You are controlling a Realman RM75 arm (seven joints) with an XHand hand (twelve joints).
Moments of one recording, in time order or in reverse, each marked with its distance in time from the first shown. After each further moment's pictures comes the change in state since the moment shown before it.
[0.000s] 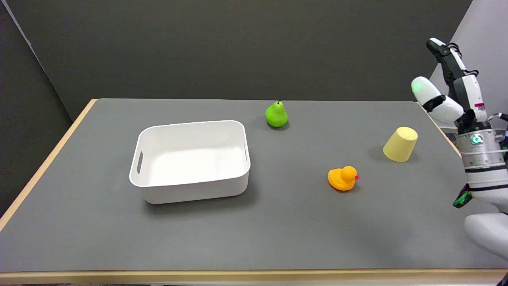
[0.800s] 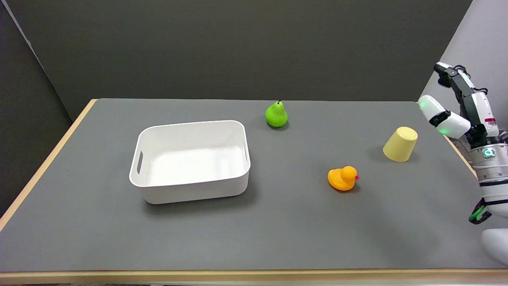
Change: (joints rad) arm -0.086 -0.005 0.060 -0.046 0.015 -0.046 -0.009
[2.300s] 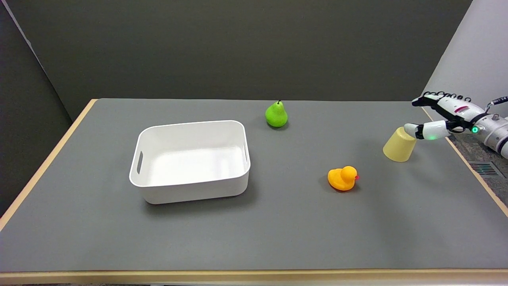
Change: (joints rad) arm -0.085 0.367 0.068 0.085 -0.457 -0.756 0.051
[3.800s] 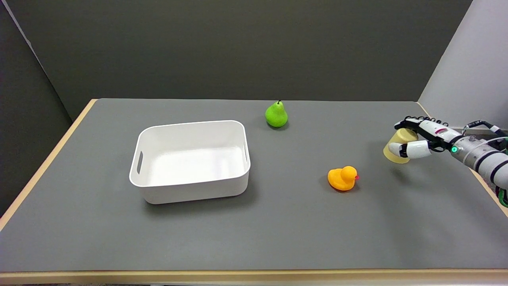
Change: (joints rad) arm 0.124 -0.054 -0.203 -0.093 -0.024 0.028 0.081
